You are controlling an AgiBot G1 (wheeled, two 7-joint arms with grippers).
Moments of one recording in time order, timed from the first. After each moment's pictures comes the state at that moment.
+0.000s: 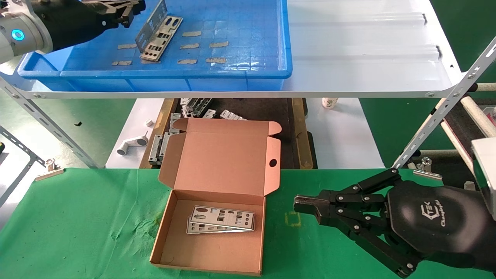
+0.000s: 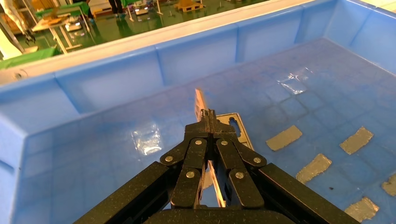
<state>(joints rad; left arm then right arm) -1.96 1.10 0.46 -0.04 1.23 0.84 0.09 1.11 -0.56 -0.41 1.26 -0.65 -1.45 0.12</state>
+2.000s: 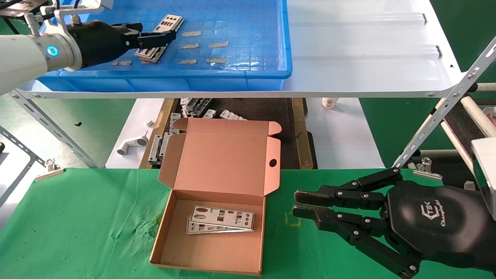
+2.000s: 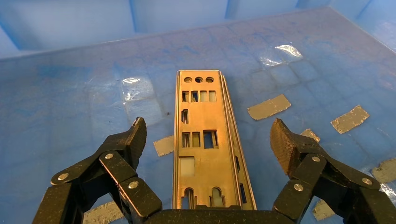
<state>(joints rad) -1.94 1.17 0.50 0.02 1.29 0.79 -0.07 1.11 -0.56 -0.41 1.26 -0.65 -1.45 0.12</state>
